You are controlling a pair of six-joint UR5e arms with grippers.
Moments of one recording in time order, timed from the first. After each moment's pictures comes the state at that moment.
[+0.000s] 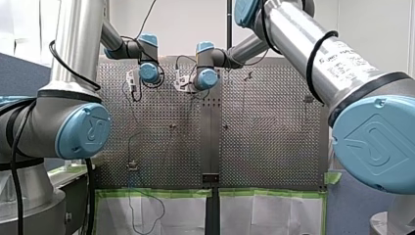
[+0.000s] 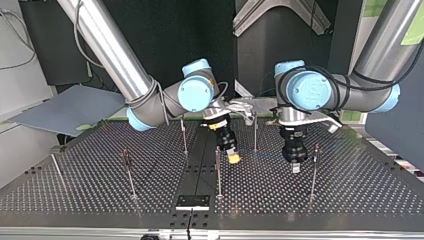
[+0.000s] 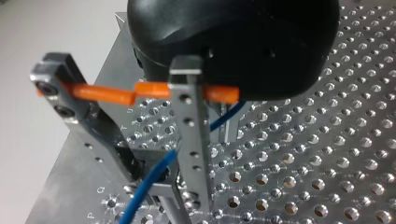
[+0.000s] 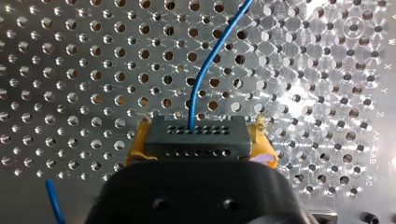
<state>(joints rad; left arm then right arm) -0.10 -1.73 -1.69 -2.74 -1.81 -1.69 2.40 -0.82 0.90 -0.07 1.63 1.53</state>
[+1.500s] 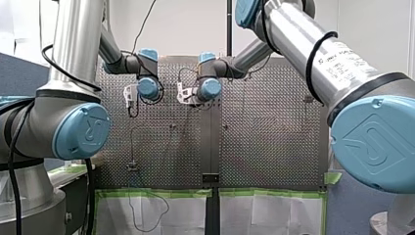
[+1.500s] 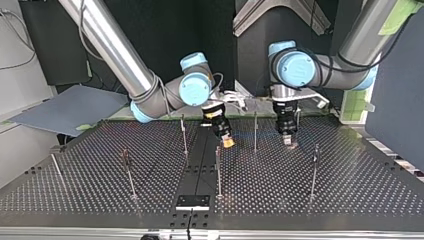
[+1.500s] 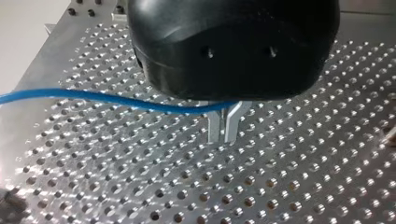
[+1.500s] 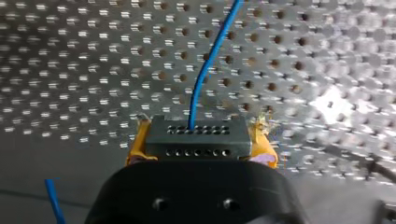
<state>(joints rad) -0.13 -1.73 -1.89 -2.64 -1.84 -1.66 2.39 -0.82 1.03 -0.06 1.64 1.53</state>
